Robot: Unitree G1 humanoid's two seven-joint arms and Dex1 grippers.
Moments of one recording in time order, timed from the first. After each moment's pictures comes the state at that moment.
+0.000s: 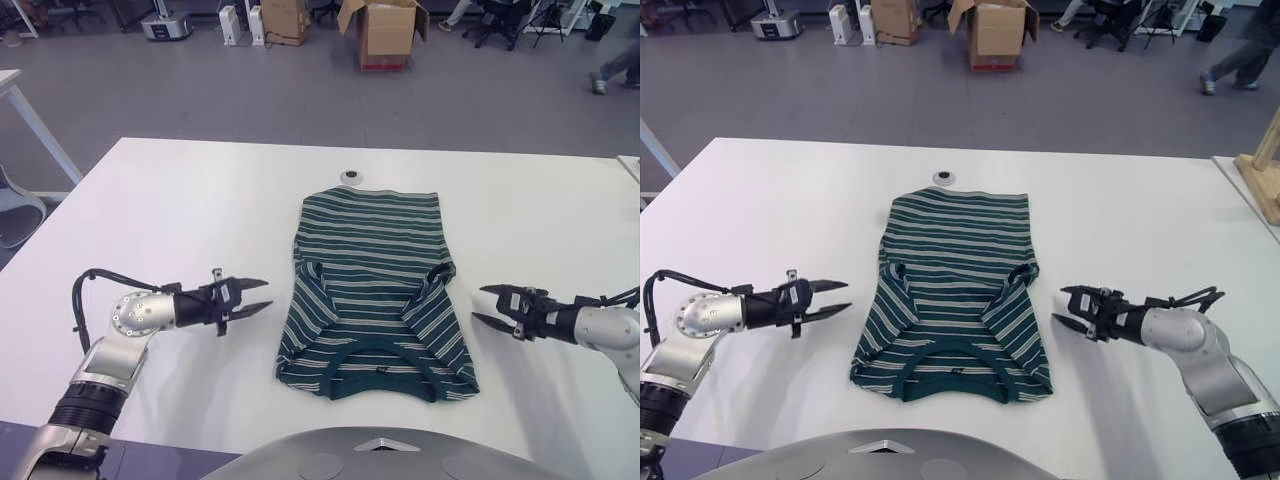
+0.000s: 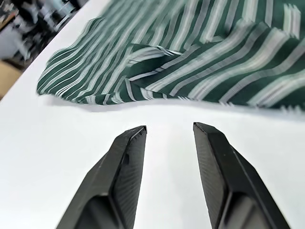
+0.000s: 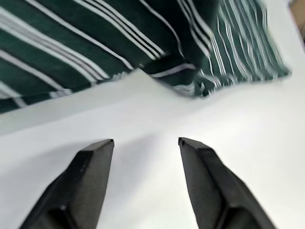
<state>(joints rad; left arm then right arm) -0.01 0.75 -0.15 0.21 -0.05 -0.53 -1.03 0.23 -1.01 0.05 -0.01 0.00 -0.24 0.80</state>
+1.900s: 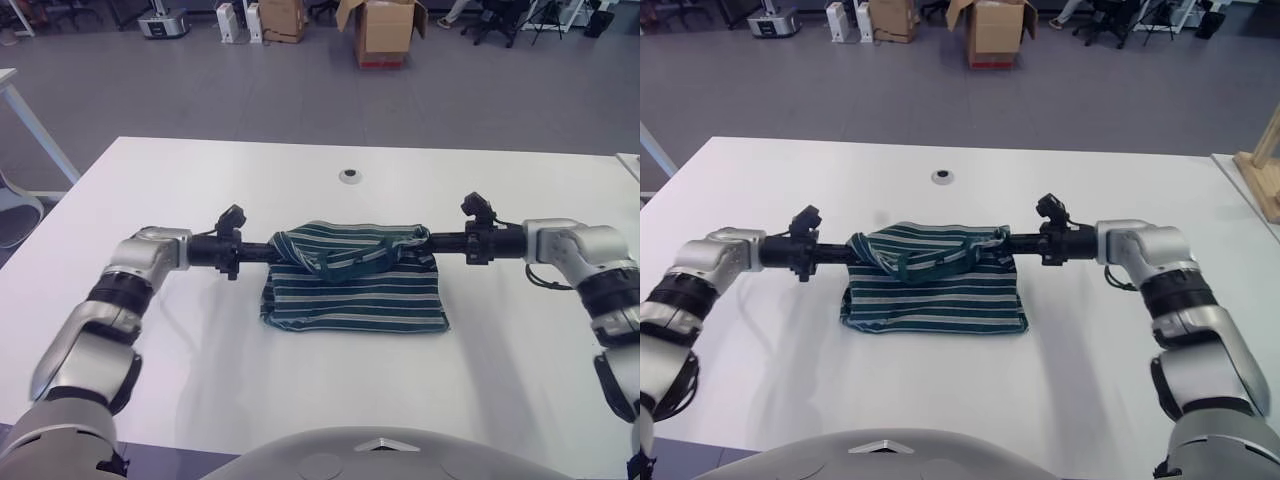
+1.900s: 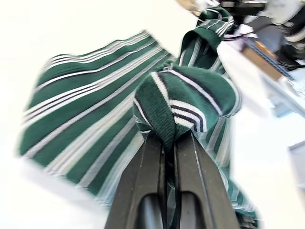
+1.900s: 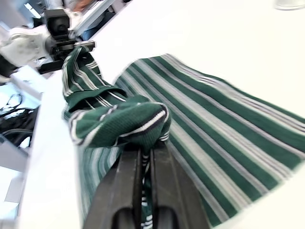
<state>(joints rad) -0.70 0.63 -0.40 0.83 -0.61 0.39 -1.32 -0.68 -0.73 0.33 0.64 0.63 0.66 1.19</state>
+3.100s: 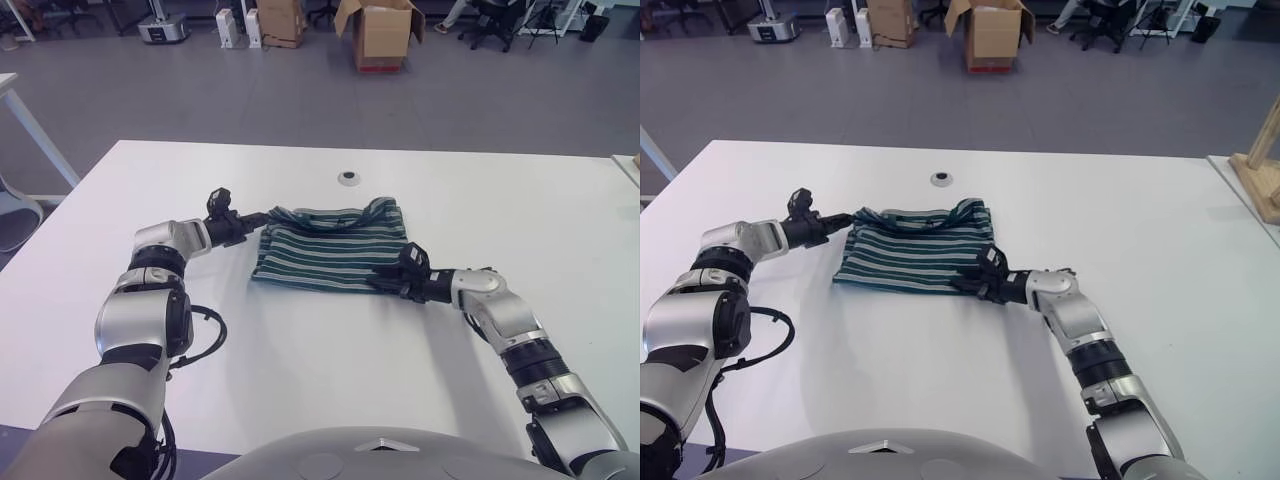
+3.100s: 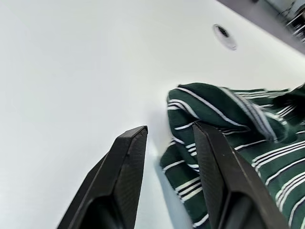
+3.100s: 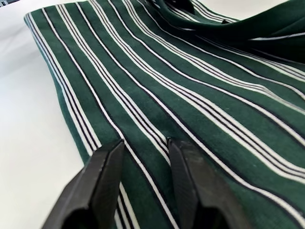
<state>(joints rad) -0.85 0.46 0.10 1.15 -0.24 0.42 -0.71 -0.28 -0.42 0.24 0.26 0.23 0.37 0.89</state>
